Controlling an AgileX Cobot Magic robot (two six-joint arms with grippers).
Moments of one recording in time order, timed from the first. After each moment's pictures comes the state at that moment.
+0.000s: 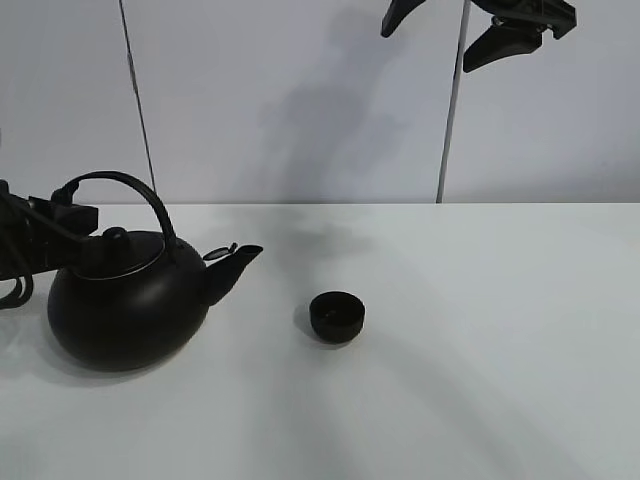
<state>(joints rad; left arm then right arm) -0.20 1.90 -0.44 0.17 -1.11 -0.01 0.24 1.78 -1.54 0.26 0.56 0.08</state>
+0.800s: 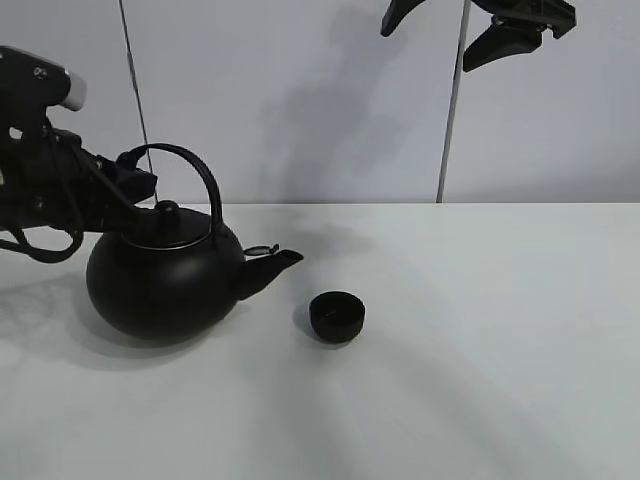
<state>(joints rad) -0.28 1.83 -0.63 0.26 -0.84 0.08 0.24 1.78 -1.54 0.26 0.55 0.08</state>
